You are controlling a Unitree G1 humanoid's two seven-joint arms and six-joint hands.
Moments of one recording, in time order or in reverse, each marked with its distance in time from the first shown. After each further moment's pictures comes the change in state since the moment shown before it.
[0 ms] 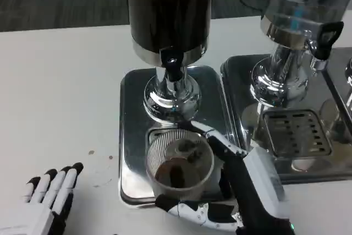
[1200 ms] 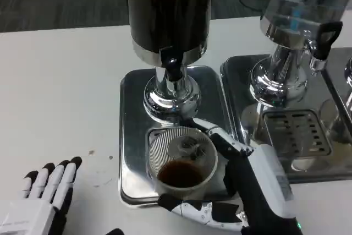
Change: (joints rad) left arm 0.000 -0.035 0.000 -0.040 0.050 0.057 0.009; right arm 0.029 -0.006 -0.028 -0.073 -0.030 -0.001 0.017
